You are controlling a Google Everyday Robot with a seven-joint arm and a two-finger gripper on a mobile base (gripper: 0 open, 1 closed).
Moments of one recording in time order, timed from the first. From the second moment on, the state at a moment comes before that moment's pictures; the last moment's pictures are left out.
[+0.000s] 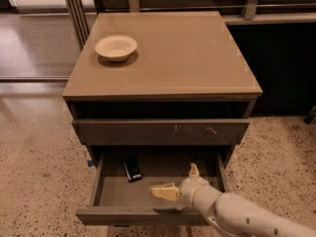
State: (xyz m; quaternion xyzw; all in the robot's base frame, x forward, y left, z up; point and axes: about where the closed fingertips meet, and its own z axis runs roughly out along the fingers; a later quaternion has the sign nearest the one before) arm 0.493 -0.053 0.540 -0.20 0.83 0.23 0.48
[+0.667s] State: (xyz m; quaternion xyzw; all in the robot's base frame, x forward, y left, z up) arm 0.539 -0.044 0.494 -0.18 0.83 0.20 0.49
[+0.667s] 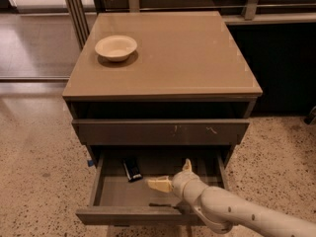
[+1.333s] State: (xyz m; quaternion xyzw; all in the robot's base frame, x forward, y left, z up) arm 0.586 -0.002 0.475 -0.20 0.81 0.25 0.49
